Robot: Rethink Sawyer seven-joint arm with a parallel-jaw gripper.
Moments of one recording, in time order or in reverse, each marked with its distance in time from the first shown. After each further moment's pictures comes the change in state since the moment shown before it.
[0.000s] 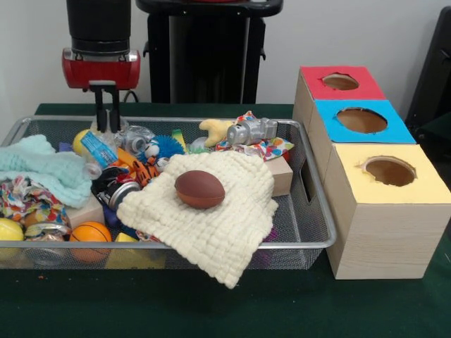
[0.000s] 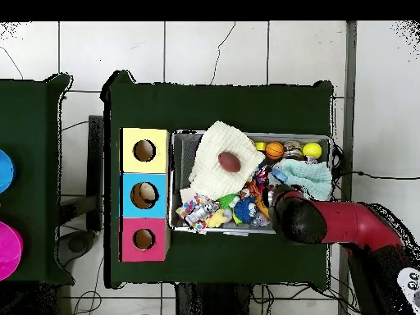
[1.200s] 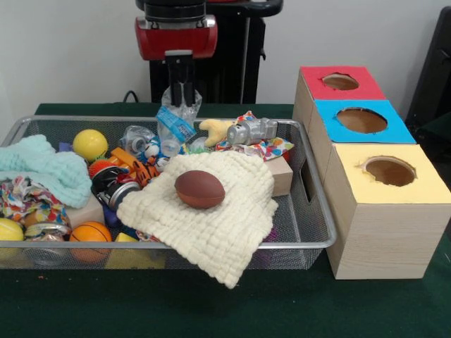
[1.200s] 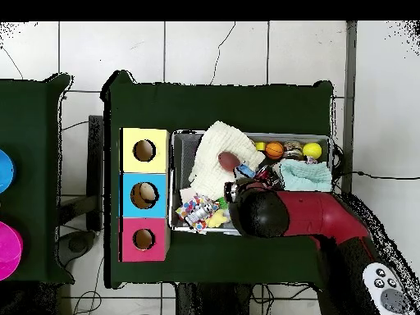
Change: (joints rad) arm 0.153 -0.115 0.000 0.062 0.200 0.079 0.000
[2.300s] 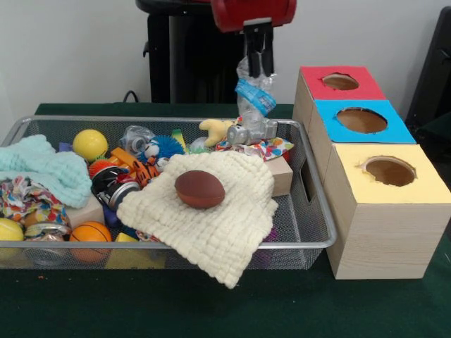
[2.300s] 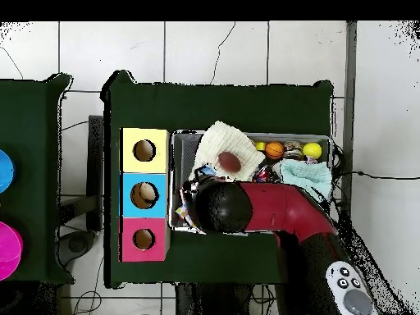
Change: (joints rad) arm 0.137 -0.074 0.000 0.025 0.232 0.106 0.000
